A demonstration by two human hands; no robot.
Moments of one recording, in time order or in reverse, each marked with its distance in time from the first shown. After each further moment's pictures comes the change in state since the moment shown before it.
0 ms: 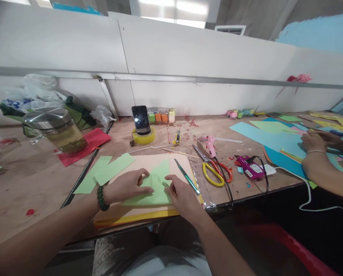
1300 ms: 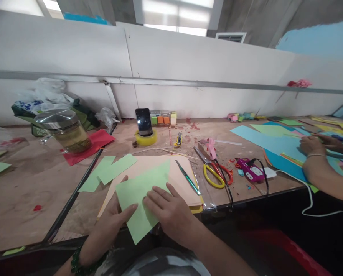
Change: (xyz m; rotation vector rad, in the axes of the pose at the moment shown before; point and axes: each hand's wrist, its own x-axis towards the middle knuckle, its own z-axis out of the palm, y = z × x) left_hand -0.072 -0.007 0.072 -1.082 0.473 -0.057; right_hand -0.029 -0.029 0.009 -0.457 -0.069 -0.673
